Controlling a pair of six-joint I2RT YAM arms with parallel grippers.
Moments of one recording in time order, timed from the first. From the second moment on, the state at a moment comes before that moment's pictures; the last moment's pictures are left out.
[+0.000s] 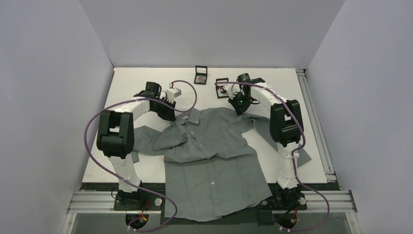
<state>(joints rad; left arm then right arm) -0.15 1.89 1.24 -0.48 0.52 0.37 0.33 2.21 1.78 -0.88 -0.27 -0.64</state>
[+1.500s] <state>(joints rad) -0.01 1.94 1.31 -0.52 0.43 0.41 0.04 2.07 1.54 -0.94 -0.12 -0.79</state>
